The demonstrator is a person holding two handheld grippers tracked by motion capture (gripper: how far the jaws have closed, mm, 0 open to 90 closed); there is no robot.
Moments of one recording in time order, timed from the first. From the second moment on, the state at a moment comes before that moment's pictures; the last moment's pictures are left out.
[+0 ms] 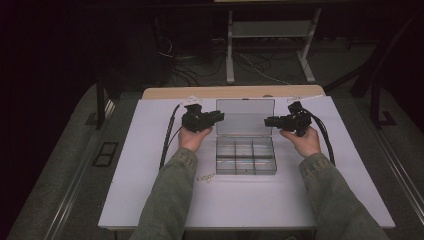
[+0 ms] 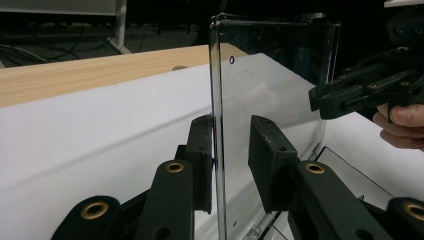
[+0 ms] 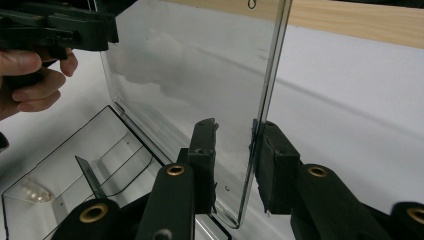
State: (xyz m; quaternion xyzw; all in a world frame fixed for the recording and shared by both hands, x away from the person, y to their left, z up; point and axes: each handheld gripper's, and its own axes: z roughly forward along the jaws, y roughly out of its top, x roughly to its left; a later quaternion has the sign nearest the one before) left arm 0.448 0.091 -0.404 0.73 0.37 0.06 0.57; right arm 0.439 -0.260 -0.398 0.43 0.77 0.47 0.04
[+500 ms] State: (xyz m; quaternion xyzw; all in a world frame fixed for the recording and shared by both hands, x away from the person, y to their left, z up) left arm 0.447 0.097 -0.413 0.73 0.39 0.04 0.56; right arm 0.441 -0.261 -0.400 0.43 0.77 0.47 0.04
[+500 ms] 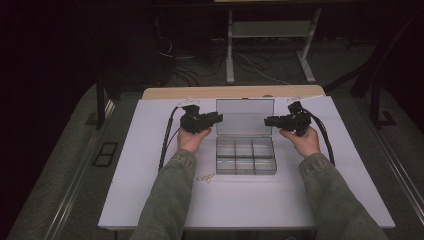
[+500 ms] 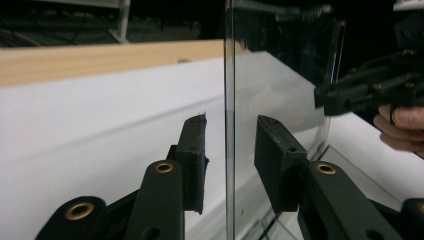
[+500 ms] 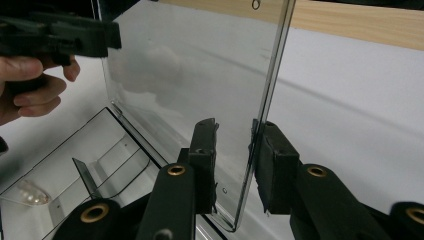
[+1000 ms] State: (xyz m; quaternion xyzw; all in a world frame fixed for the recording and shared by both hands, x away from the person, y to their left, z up) left arm 0.443 0.091 -0.431 0.75 0.40 0.02 0.53; right arm 0.444 -0.261 -0.405 0.43 0.77 0.47 0.04
